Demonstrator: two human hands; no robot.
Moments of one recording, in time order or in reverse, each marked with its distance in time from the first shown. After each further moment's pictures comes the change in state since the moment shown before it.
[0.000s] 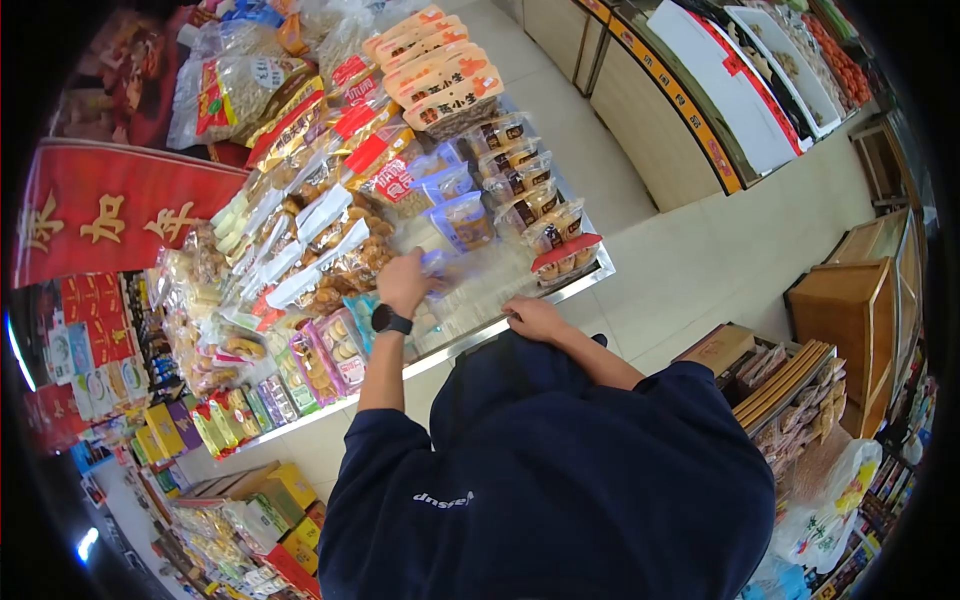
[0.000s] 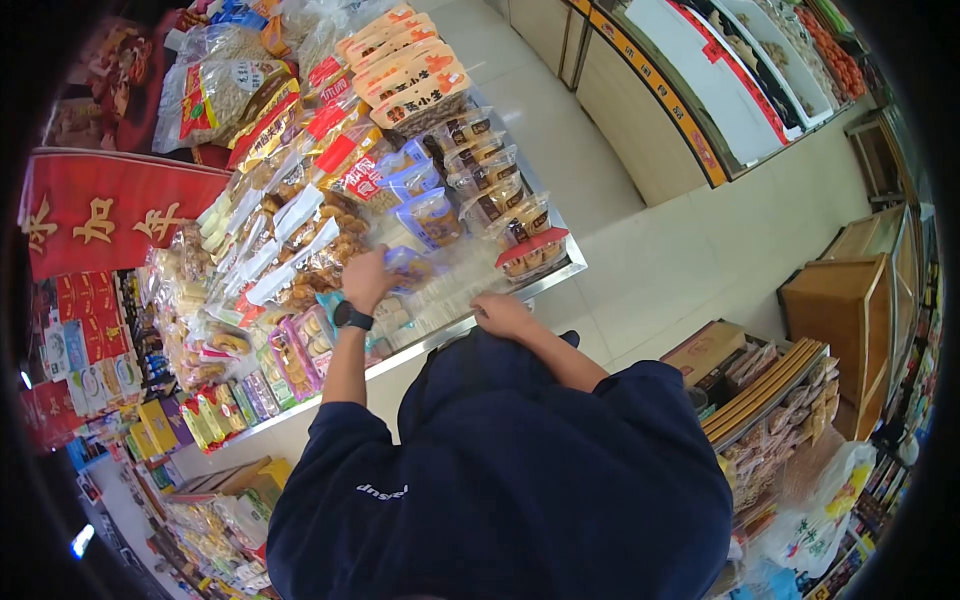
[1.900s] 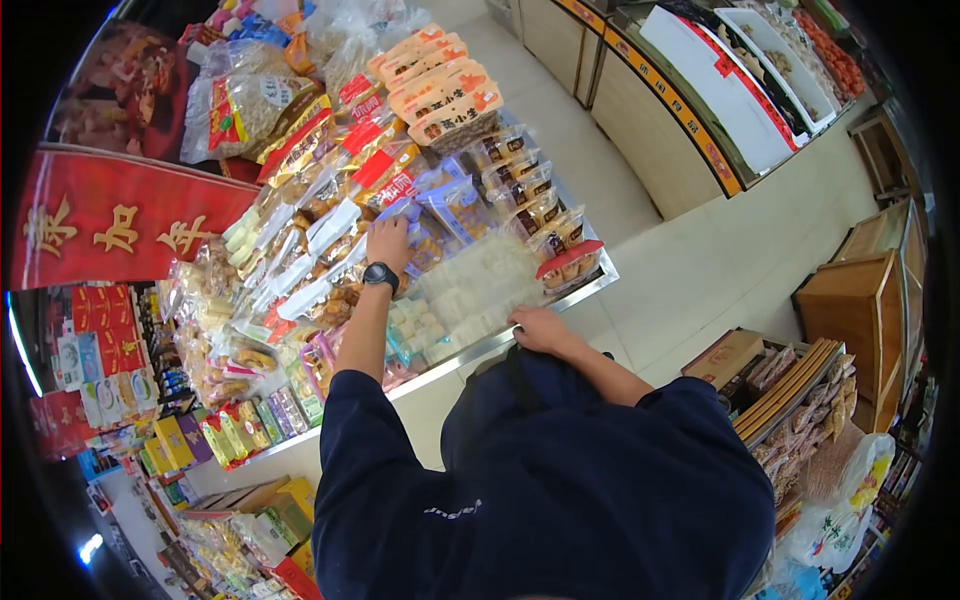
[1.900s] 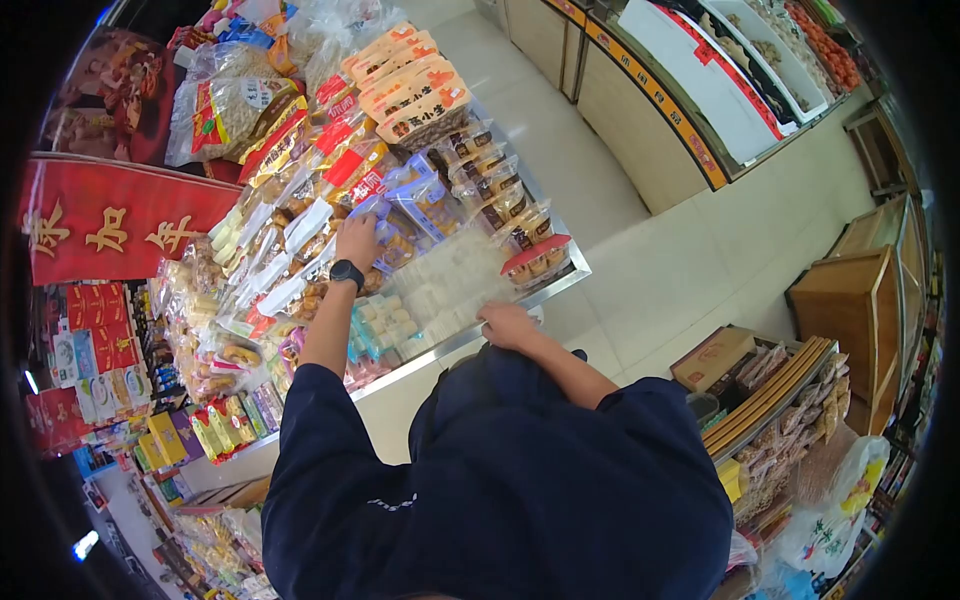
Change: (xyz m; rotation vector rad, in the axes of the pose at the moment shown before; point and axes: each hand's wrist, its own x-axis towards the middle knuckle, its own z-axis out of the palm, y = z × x) left_hand 0.086 -0.061 0.014 0.192 0.205 0.186; right_hand -0.003 -0.004 0.008 -0.133 0.076 -0.088
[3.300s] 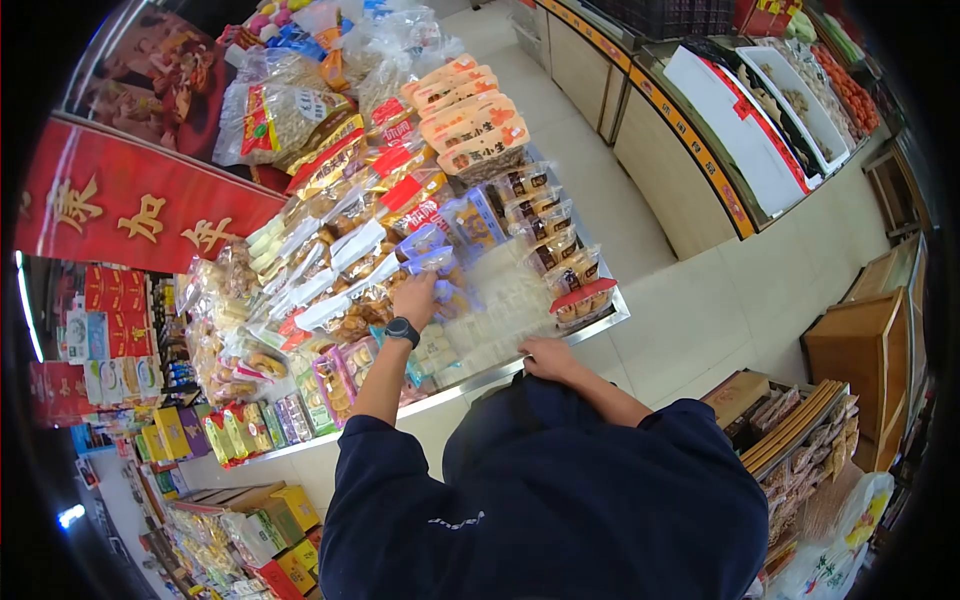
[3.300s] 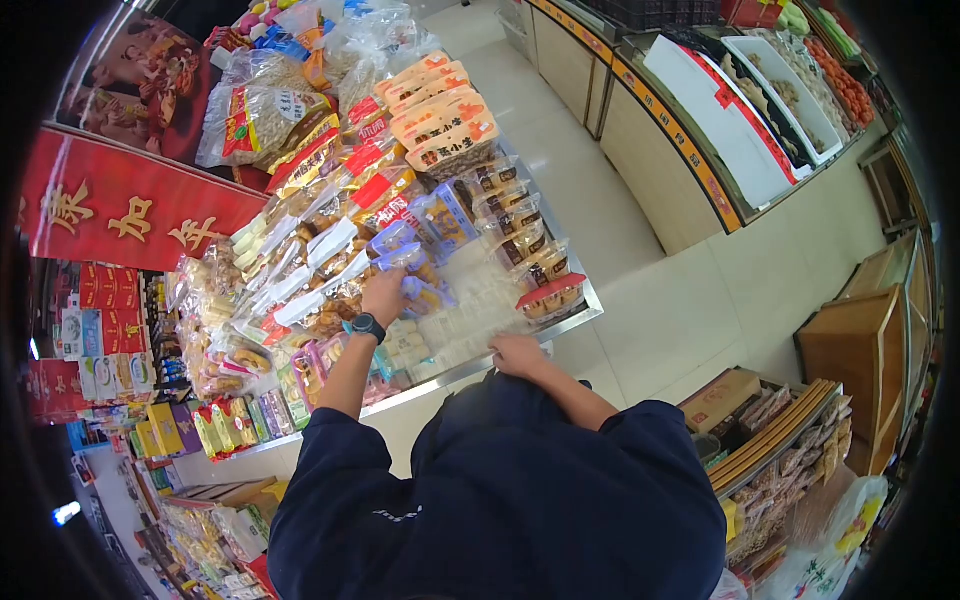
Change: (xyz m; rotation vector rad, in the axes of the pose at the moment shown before) left_hand -0.057 0.017 0.001 -0.154 -0.084 -0.003; right_hand 0.006 -0.001 -0.010 -0.055 -0.092 0.009
